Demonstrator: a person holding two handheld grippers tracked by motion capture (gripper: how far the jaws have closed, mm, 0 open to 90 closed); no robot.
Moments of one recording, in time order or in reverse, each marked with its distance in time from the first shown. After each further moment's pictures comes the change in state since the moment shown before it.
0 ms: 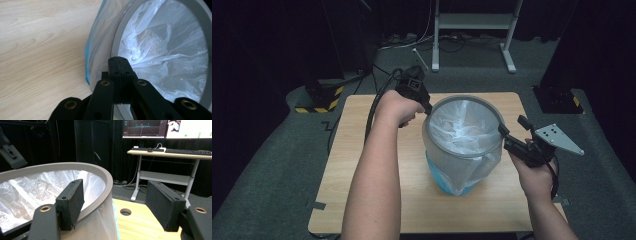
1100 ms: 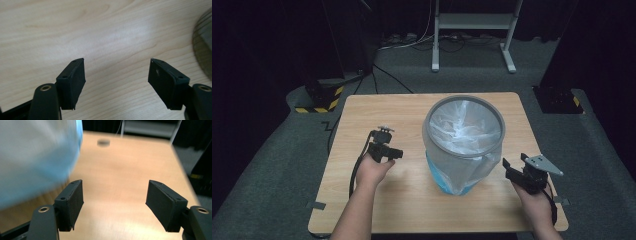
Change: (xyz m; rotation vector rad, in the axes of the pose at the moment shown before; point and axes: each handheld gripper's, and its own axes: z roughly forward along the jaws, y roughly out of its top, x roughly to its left) left arm 0.147 -0.139 0.140 -0.239 0.323 0.091; right arm -0.035 -0.131 -0.008 0.367 -0.143 -0.004
